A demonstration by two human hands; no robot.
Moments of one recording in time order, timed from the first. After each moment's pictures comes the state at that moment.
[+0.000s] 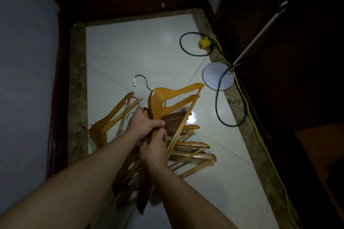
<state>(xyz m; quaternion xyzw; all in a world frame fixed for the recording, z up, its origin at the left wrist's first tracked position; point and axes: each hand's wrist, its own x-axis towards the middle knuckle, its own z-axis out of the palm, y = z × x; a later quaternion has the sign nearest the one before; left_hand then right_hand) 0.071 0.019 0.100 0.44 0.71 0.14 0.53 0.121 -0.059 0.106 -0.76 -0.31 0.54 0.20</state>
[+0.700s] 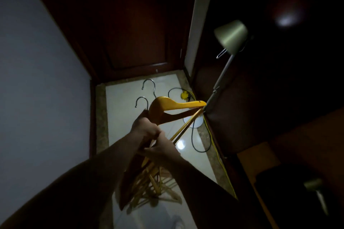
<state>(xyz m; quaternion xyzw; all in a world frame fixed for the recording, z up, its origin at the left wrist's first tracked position) 0.105 -0.004 0.589 0.52 0.70 0.12 0.48 0.186 -0.075 0.580 -0.68 -0.48 0.54 0.17</state>
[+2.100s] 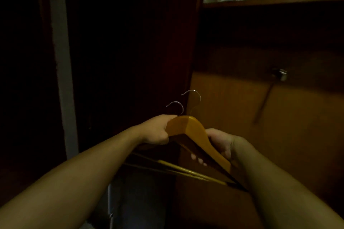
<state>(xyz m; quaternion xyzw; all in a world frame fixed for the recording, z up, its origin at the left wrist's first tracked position) 0.385 -0.093 1.106 0.93 0.00 0.07 0.35 0.526 -0.283 1.091 -0.71 -0.26 0.48 0.44</state>
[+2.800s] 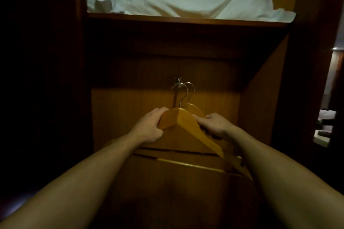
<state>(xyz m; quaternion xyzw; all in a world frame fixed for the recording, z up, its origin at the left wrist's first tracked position) 0.564 -0.258 1.145 0.91 -0.20 0.19 0.30 0.609 -0.496 1.156 -0.91 -0.10 -0.01 0.40</state>
